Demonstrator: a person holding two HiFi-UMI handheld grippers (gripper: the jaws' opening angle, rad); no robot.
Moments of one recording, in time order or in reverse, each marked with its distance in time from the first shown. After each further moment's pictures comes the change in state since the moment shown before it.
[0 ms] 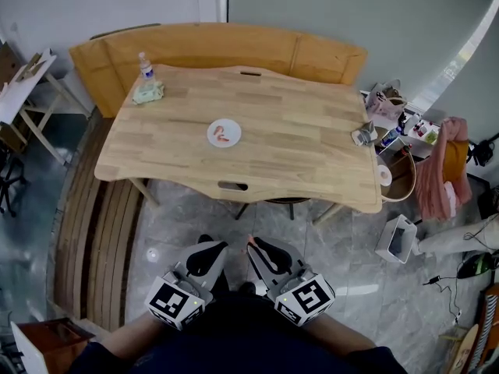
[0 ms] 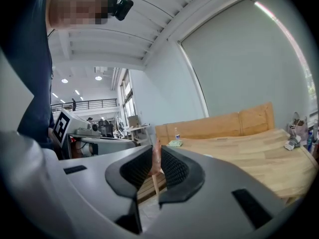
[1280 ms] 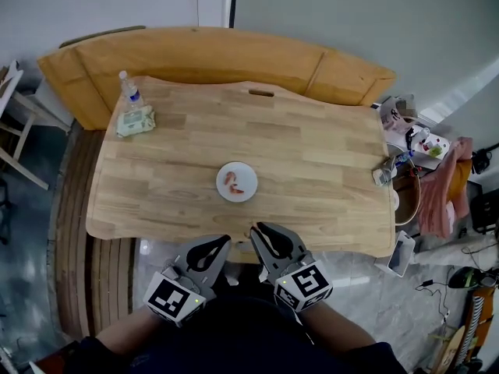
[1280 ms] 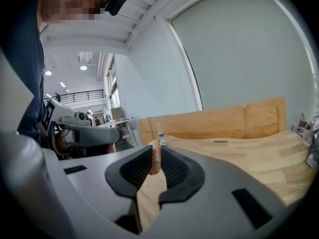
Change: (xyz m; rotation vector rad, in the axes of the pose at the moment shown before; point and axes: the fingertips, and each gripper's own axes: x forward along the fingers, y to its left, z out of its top) left arm 0.138 0.272 0.070 -0.048 0.010 -0.076; right arm 0.281 -0.173 0.031 0.033 0.115 -0.126
